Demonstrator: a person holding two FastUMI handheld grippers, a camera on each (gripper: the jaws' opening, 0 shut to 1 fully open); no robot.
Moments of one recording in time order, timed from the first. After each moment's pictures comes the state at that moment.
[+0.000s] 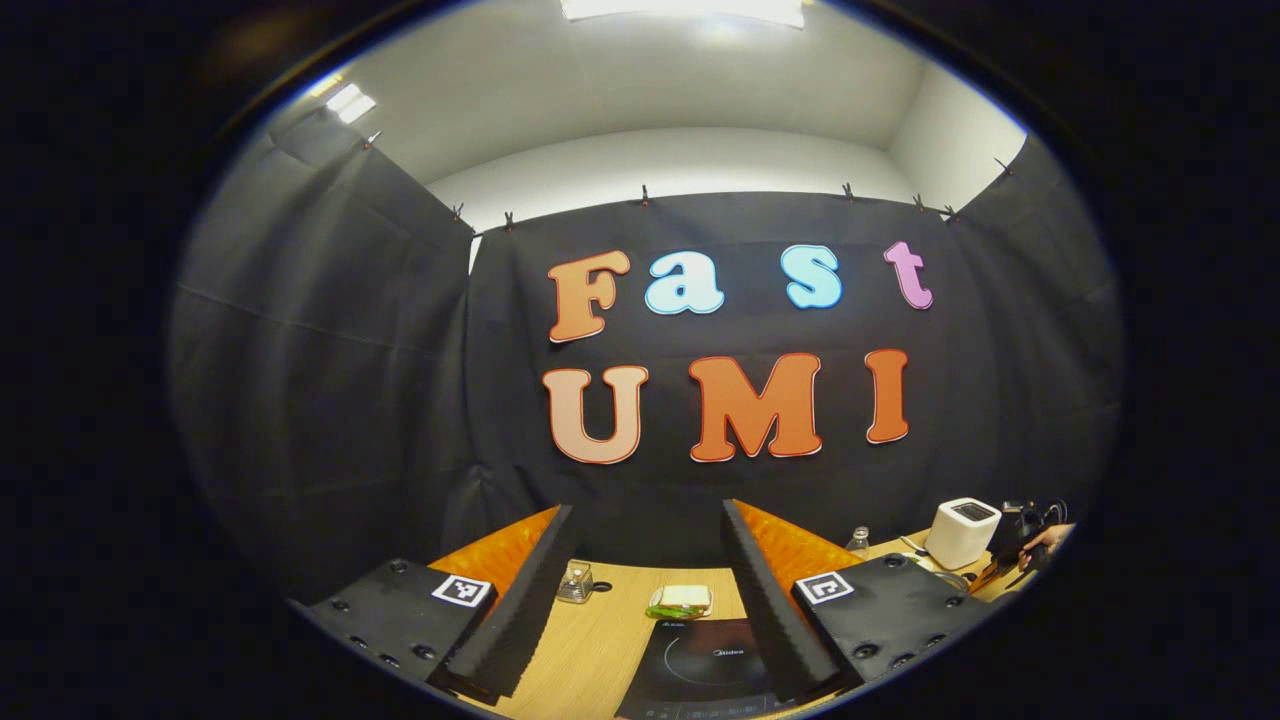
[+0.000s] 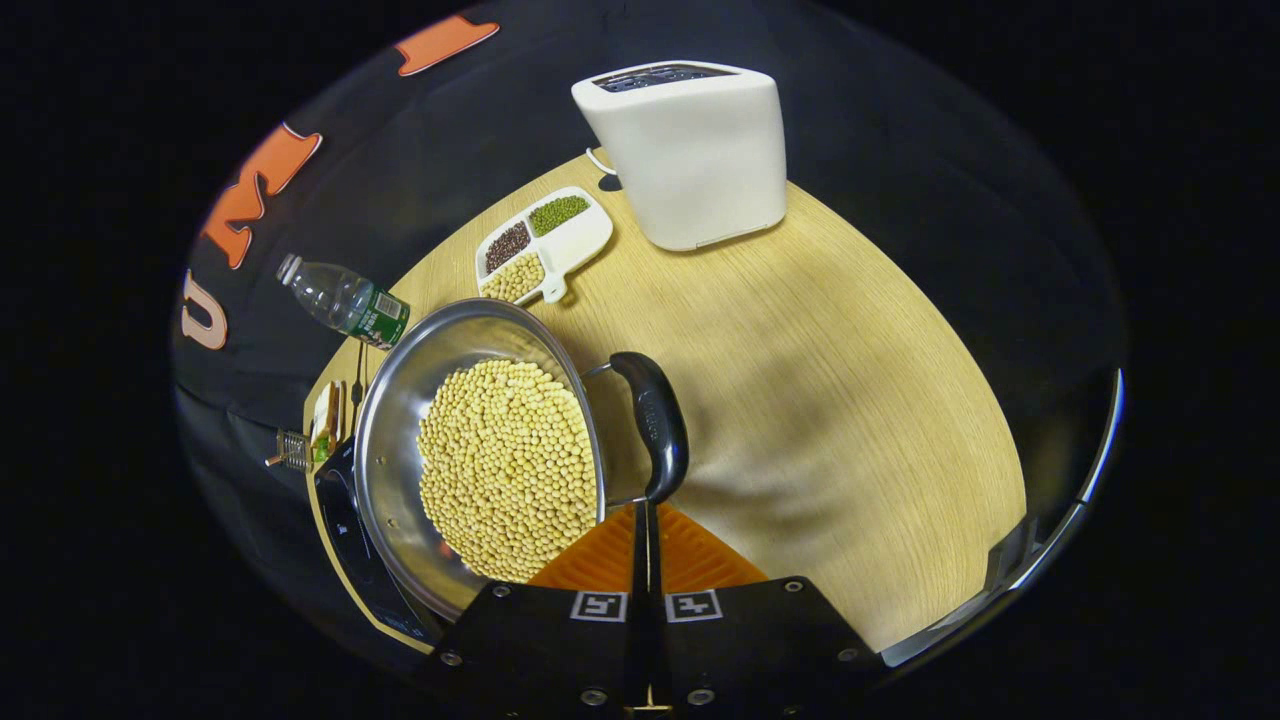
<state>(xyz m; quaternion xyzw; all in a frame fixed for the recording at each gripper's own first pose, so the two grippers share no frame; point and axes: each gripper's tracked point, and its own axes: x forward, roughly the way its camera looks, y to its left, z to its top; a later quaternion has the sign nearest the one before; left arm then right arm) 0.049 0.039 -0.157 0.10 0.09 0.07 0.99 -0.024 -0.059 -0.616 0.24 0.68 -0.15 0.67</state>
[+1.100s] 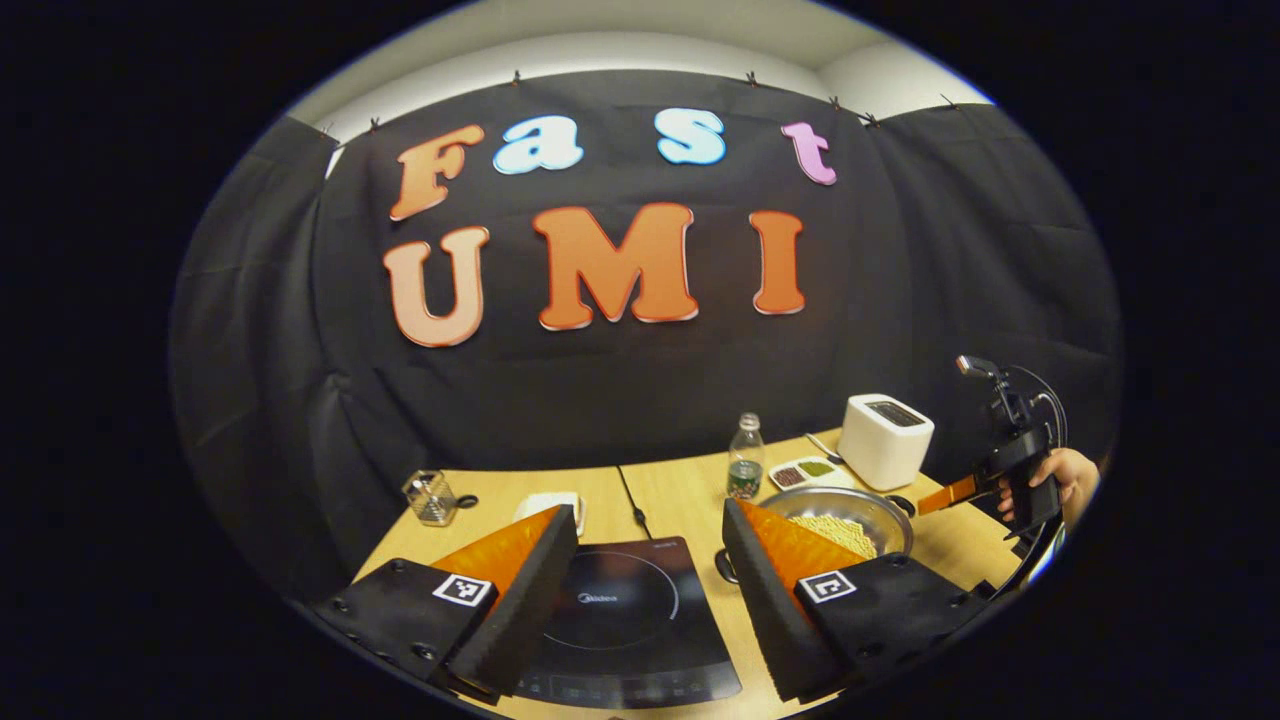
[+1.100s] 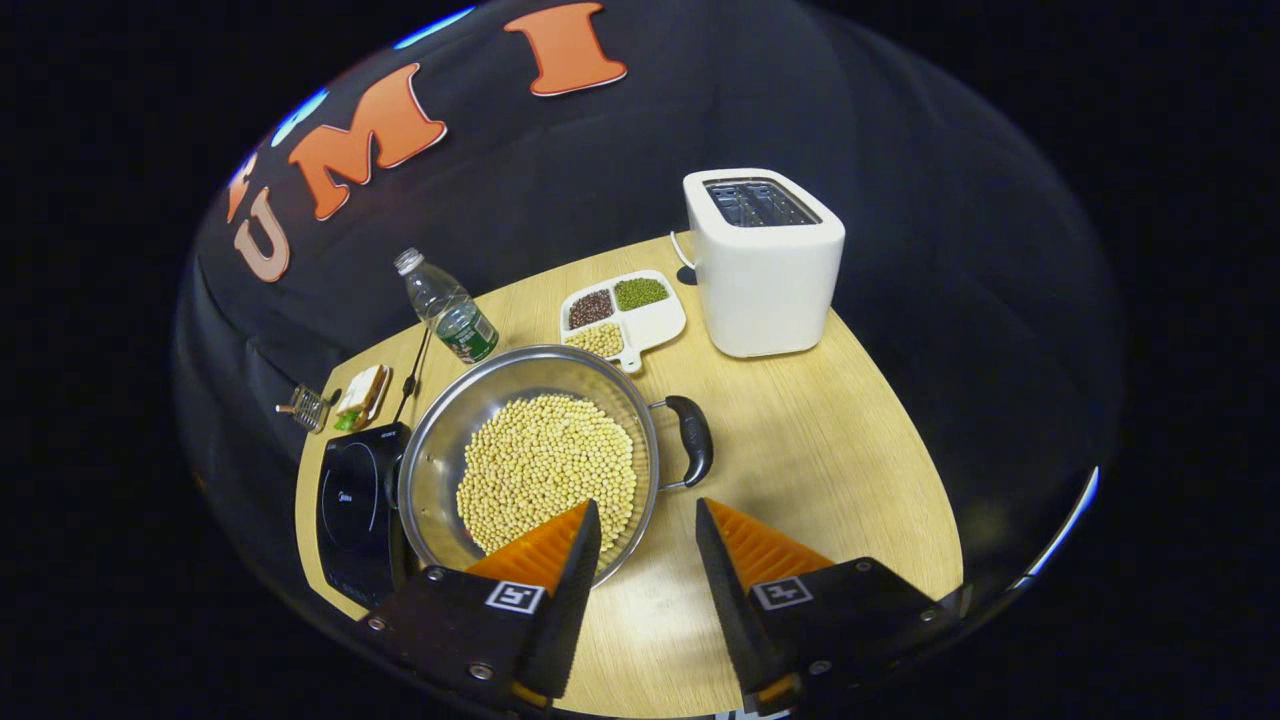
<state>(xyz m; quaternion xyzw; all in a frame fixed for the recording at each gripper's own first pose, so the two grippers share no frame) 0.087 -0.113 -0.374 0.08 0.31 -0.09 0.94 0.021 -0.054 -0.554 0.14 0.61 -0.06 0.78</state>
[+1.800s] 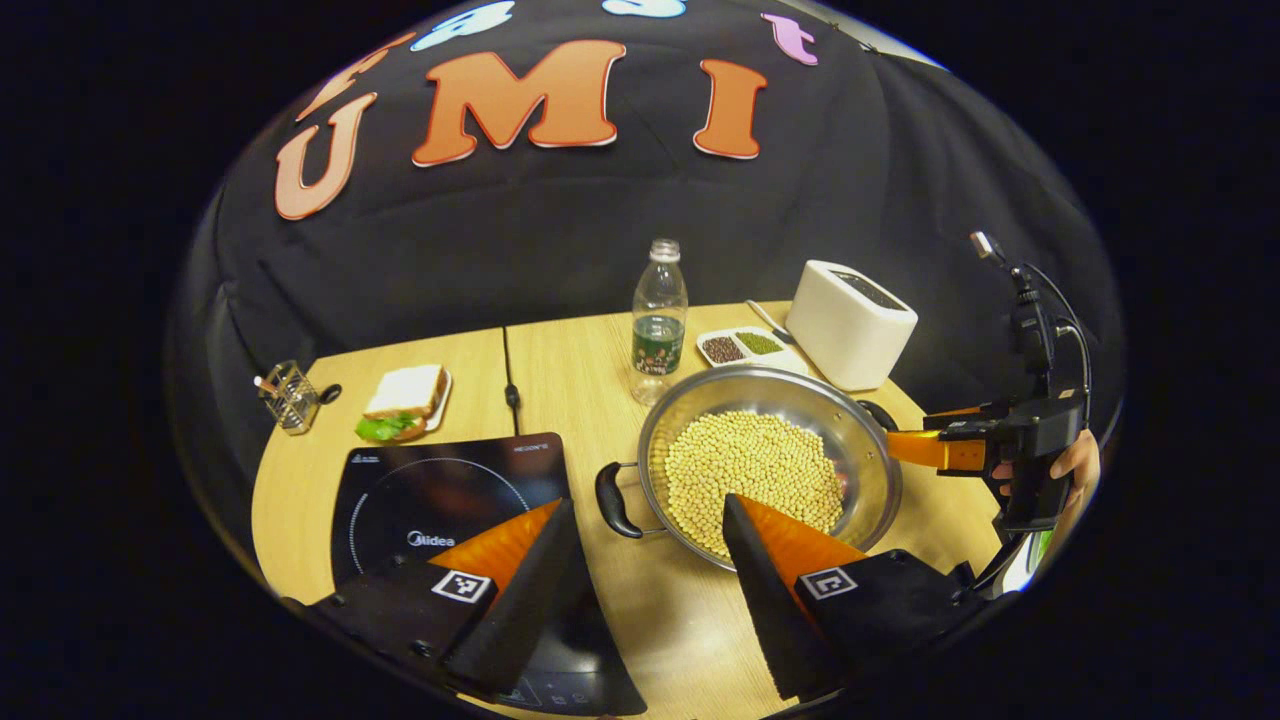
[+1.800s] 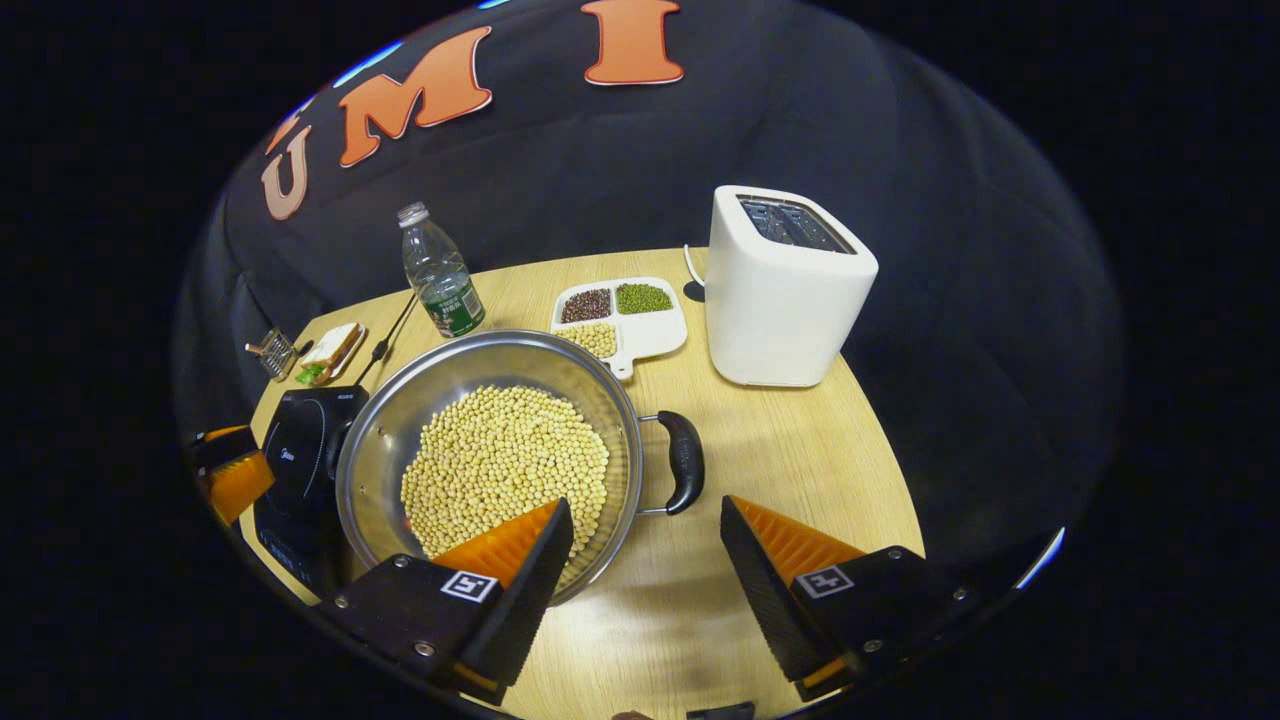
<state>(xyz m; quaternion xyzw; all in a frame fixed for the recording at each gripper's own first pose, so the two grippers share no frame) 0.087 -0.203 -0.563 0.04 0.51 -0.14 0.85 0.031 -0.067 -0.591 0.05 0.59 -0.05 0.80</state>
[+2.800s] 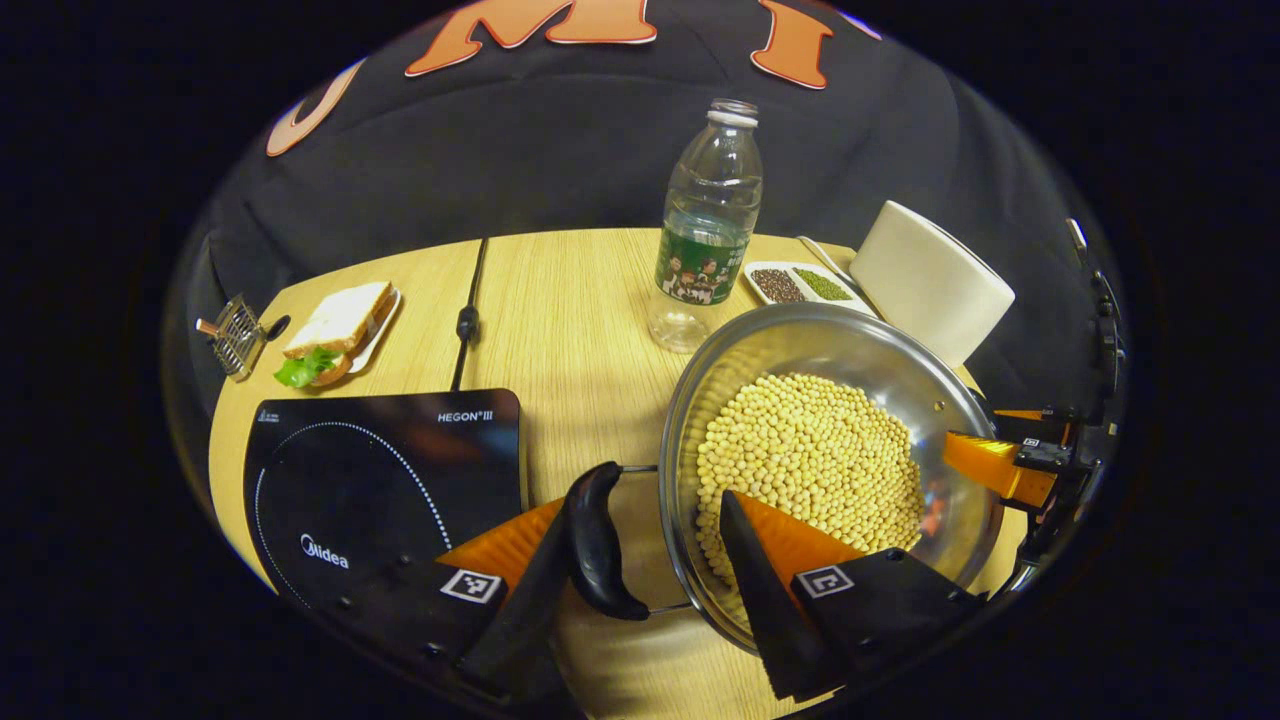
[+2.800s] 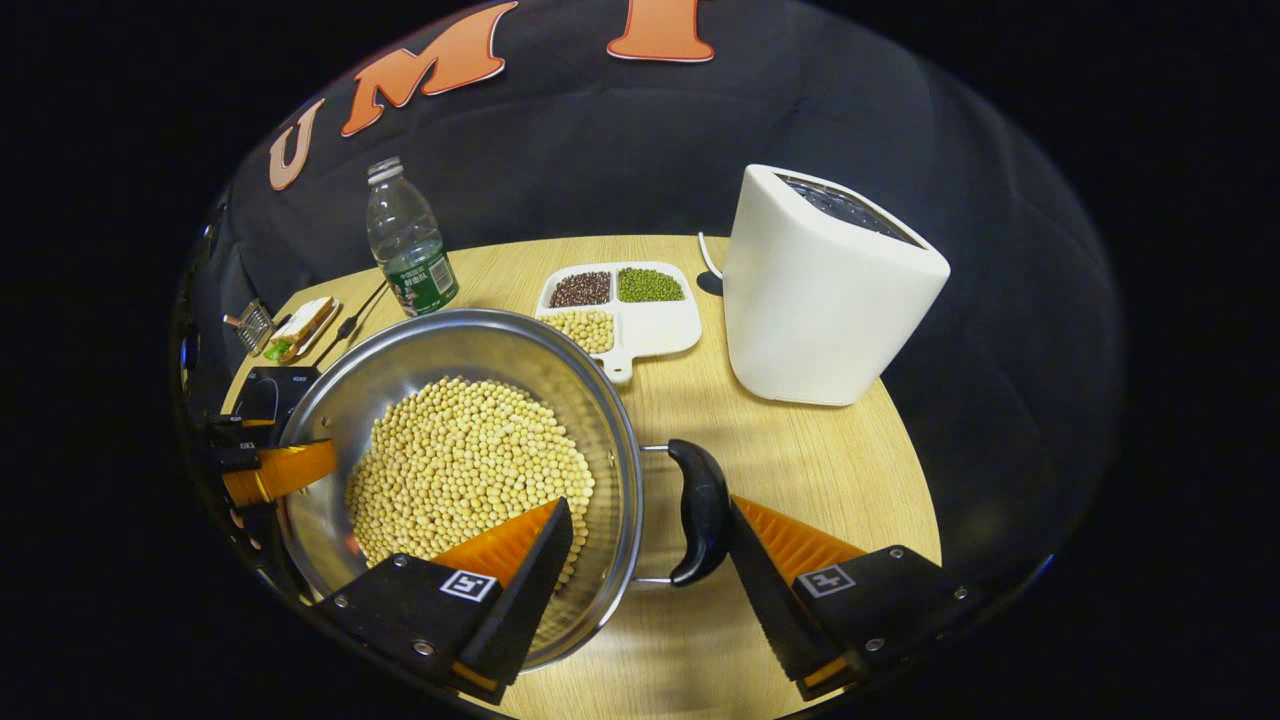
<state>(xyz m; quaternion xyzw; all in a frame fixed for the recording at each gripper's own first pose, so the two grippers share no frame) 0.123 -0.199 -0.681 0.03 0.56 -0.10 0.82 0.055 -0.066 -0.655 0.02 0.59 -0.04 0.81</state>
